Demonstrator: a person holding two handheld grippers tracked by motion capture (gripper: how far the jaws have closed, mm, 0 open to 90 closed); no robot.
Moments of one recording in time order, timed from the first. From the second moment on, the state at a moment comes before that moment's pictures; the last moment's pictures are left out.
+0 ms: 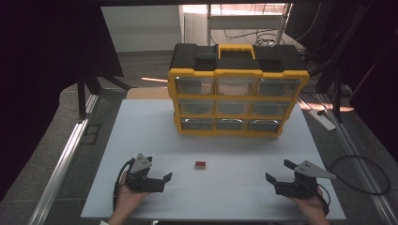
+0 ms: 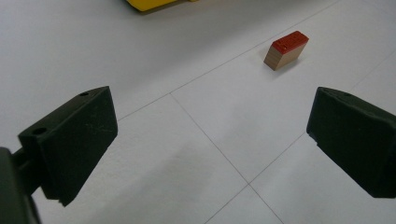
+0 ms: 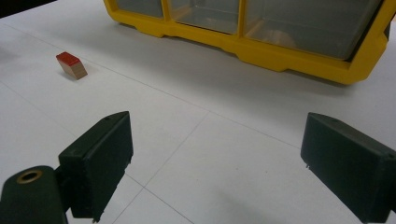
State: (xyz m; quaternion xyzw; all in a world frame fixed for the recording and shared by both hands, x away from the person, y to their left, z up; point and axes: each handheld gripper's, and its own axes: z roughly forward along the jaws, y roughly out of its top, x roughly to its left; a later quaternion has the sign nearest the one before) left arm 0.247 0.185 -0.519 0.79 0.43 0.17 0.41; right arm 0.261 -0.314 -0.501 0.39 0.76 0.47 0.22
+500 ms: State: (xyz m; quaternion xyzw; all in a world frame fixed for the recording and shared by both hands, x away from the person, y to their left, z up) left arm 0.247 0.189 -0.519 0.78 0.43 0.17 0.42; right arm 0.263 -0.311 -0.502 0.39 0.77 0.46 0.22
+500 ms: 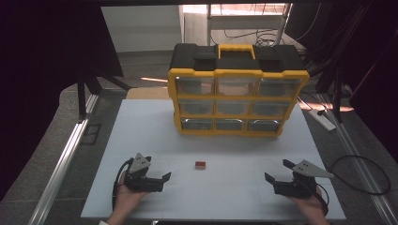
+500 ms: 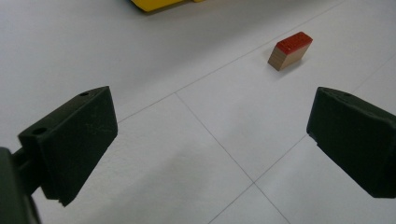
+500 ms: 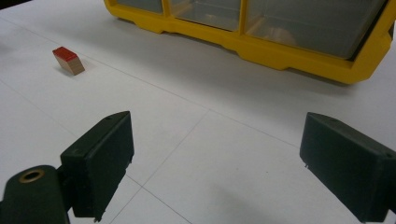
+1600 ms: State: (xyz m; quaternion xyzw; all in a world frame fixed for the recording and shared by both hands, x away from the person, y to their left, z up) left arm 0.244 0.187 -0.519 0.79 0.42 0.18 0.42; right arm 0.258 -0.293 -0.495 0.38 0.76 0.48 0.23
